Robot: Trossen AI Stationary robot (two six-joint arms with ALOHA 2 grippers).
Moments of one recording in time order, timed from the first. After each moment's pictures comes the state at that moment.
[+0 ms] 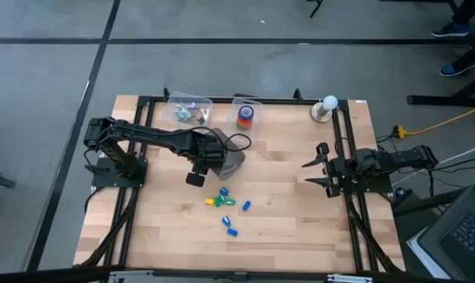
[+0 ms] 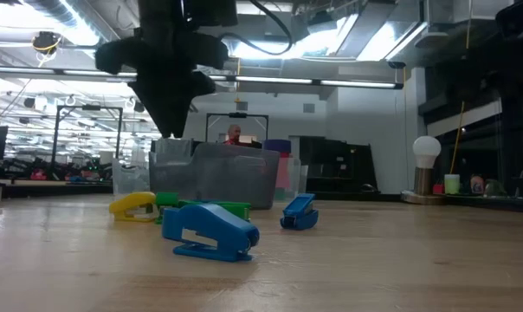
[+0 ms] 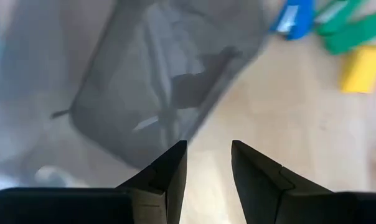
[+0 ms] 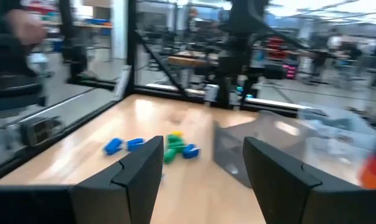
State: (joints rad) left arm 0.01 1.62 1.23 -1.00 -0.12 0.25; right arm 0.23 0.01 0.03 -0.01 0.05 -0.09
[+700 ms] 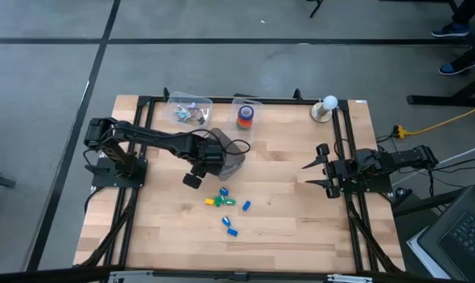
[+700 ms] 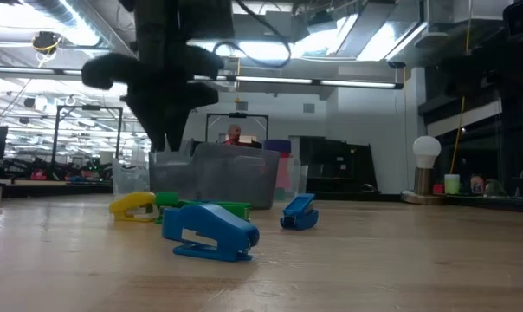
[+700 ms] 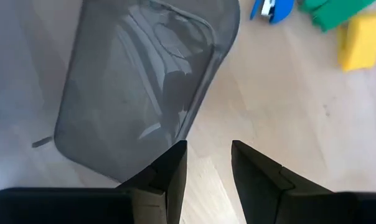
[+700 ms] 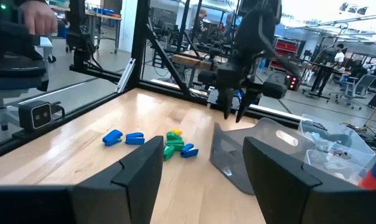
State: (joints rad) left arm 0.01 1.62 1.16 -0.92 -0.09 0.41; right arm 0.23 0.01 0.03 -0.02 0.01 -0.19
